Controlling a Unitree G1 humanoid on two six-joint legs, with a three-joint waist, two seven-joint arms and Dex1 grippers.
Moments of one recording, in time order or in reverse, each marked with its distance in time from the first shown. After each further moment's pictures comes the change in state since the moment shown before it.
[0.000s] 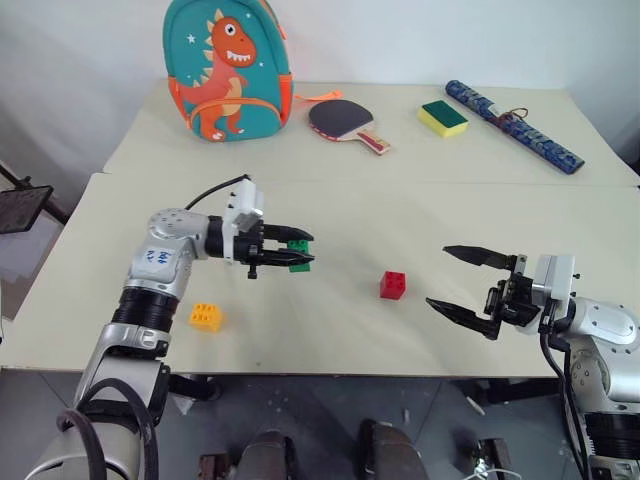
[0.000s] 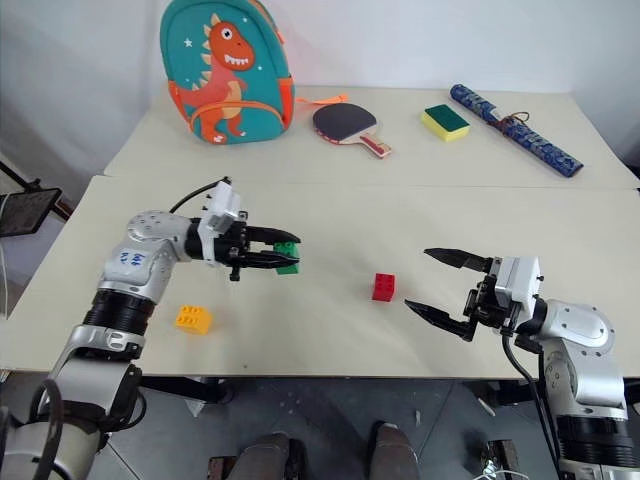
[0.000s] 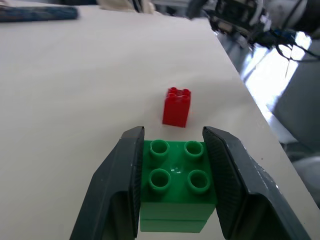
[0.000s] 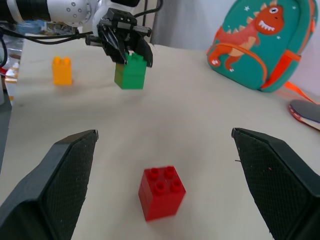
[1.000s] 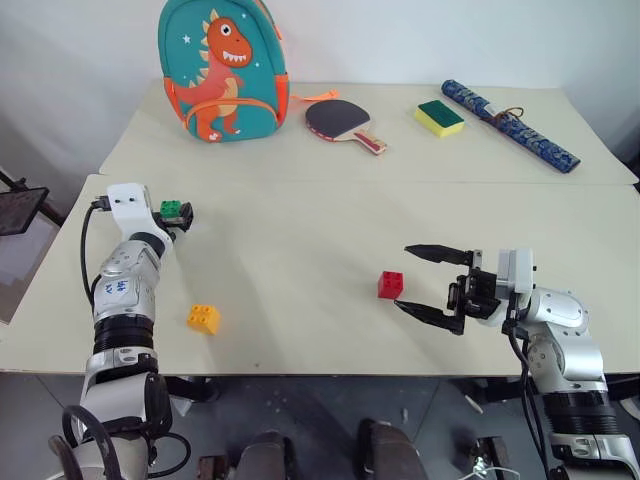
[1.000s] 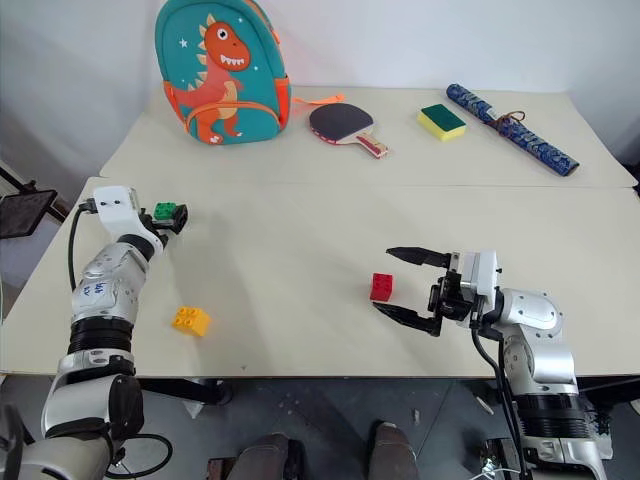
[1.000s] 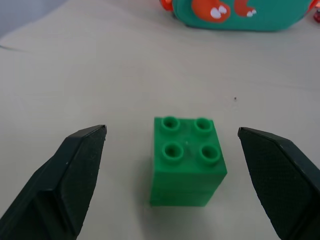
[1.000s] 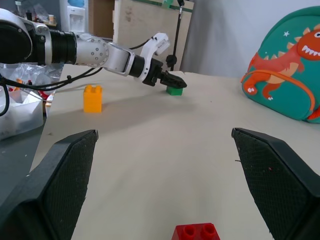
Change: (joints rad) left arm 0.173 0.034 0.509 0.100 0.038 0.126 1.220; right arm -0.155 0.132 0.136 0.061 -0.006 -0.014 0.058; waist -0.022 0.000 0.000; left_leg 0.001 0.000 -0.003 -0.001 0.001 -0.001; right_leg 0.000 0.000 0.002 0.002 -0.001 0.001
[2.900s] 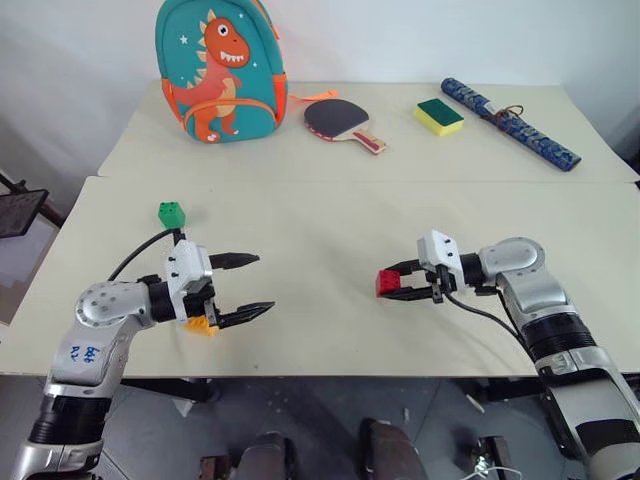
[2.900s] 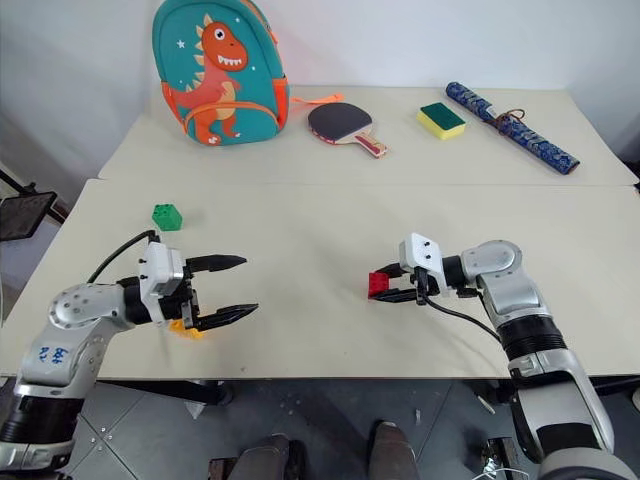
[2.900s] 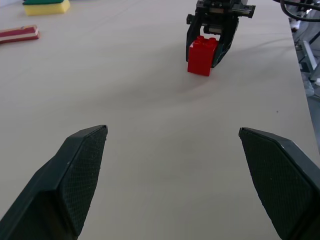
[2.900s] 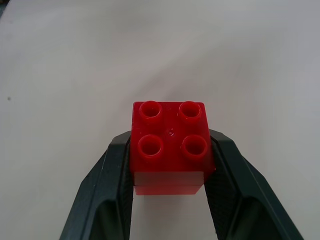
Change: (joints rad) left arm 0.535 0.225 -0.213 -0.854 -0.224 0.005 -0.889; right arm -0.427 -0.076 0.308 0.549 -0.382 -0.006 0.121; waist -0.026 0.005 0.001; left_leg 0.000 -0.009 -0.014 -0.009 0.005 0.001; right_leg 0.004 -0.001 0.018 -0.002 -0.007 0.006
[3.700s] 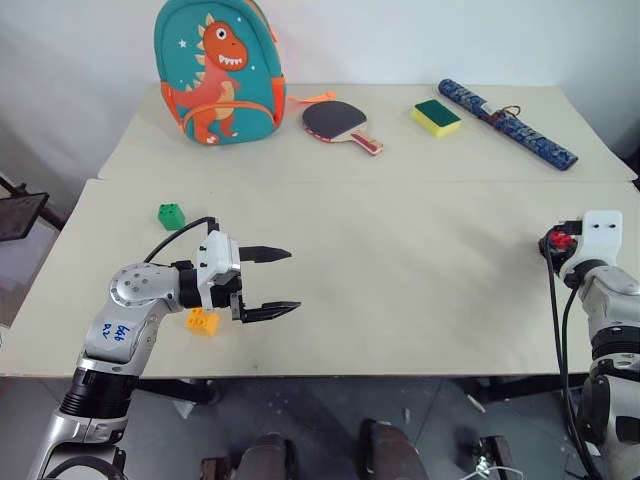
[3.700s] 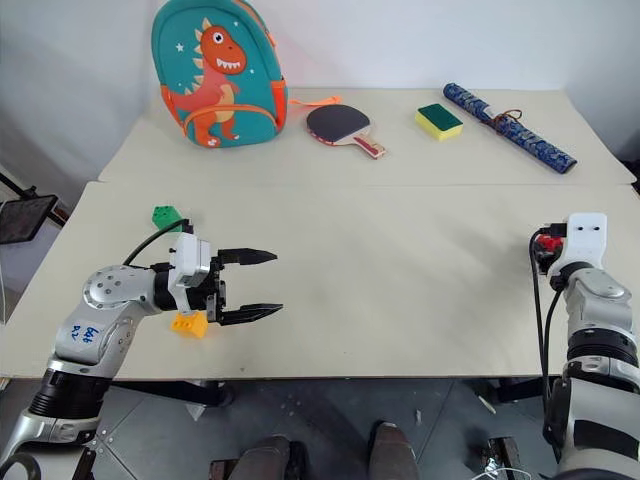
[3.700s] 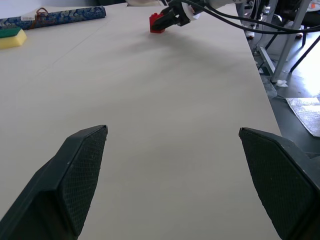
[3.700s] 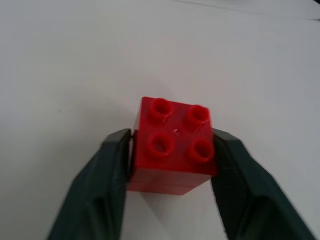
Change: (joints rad) left arm -0.161 -0.050 -0.127 0.050 0.002 -0.013 -0.065; right arm -0.012 -0.124 -0.506 0.409 -0.023 0.222 -1.022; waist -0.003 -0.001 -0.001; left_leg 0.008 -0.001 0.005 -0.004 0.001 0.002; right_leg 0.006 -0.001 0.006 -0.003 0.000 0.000
